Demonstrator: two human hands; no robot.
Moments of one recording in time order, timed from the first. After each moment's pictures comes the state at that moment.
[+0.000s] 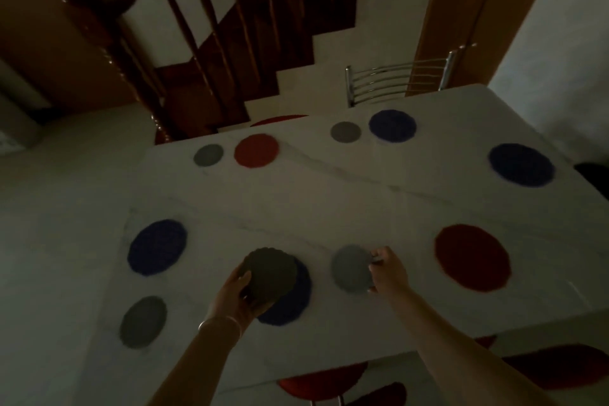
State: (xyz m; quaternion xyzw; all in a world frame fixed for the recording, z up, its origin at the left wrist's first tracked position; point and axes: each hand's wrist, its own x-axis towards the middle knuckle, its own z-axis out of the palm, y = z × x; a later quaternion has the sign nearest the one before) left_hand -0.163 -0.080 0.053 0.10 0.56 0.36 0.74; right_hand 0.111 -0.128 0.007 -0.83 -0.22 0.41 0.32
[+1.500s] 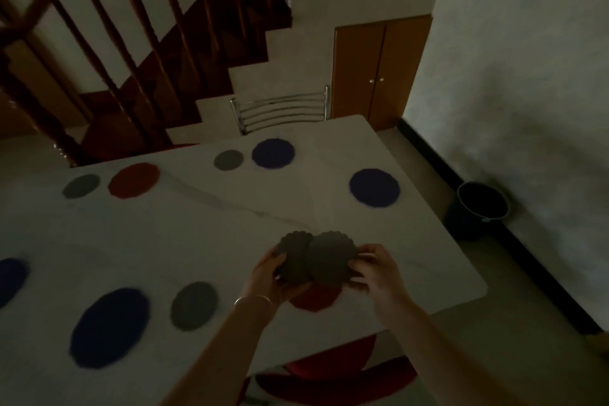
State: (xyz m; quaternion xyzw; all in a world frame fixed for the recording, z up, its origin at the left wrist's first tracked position) left_hand 0.212 -0.165 0.081 0.19 0.48 0.29 0.80; right_hand 0.388 -0.245 0.087 -0.67 -0.12 0.49 0.55
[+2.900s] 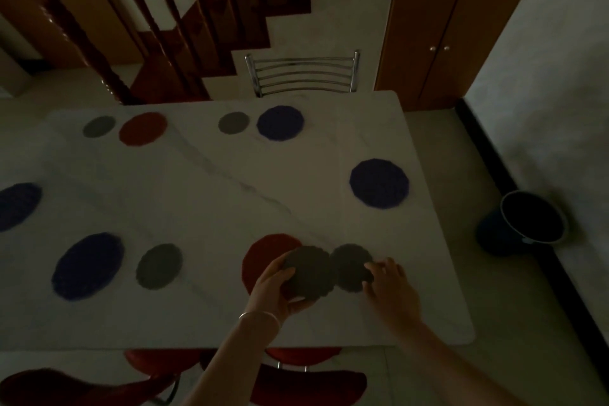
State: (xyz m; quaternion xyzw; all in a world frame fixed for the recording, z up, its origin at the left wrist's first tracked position) left_hand 0.315 -0.211 0.020 0.11 0.53 0.34 0.77; right_hand 0.530 -0.258 -0.012 -0.79 -0.58 0.20 0.04
